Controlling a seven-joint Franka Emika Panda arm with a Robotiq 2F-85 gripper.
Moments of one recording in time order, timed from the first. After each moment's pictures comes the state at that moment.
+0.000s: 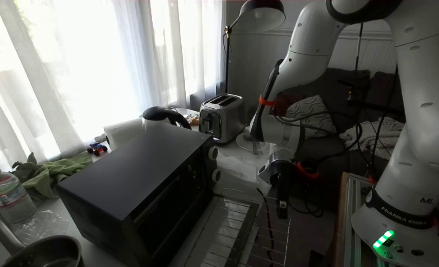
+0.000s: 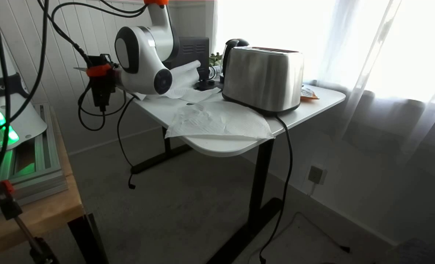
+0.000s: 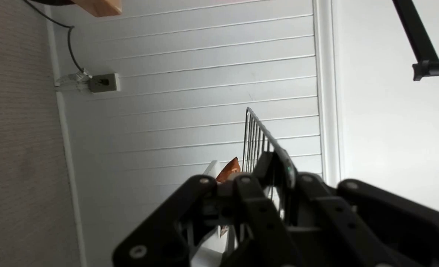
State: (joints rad) arm -0.12 0.47 -0.11 -2.59 1.04 1.56 -1.42
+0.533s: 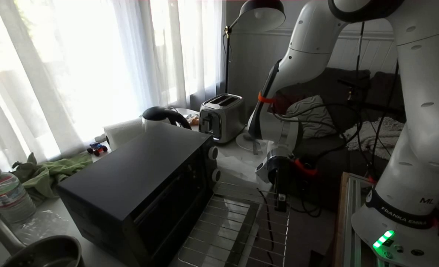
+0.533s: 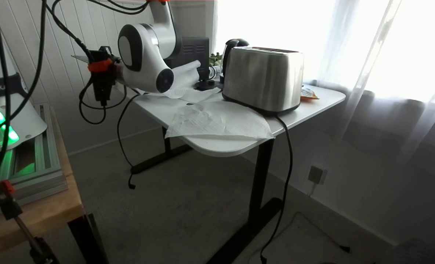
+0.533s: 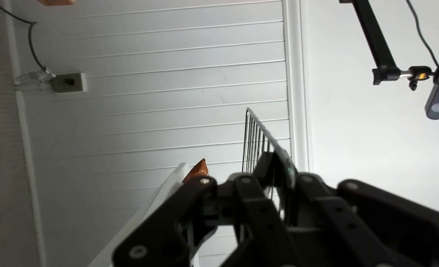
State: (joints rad) arm -0.12 0.45 -0.11 -2.57 1.04 1.46 -1.42
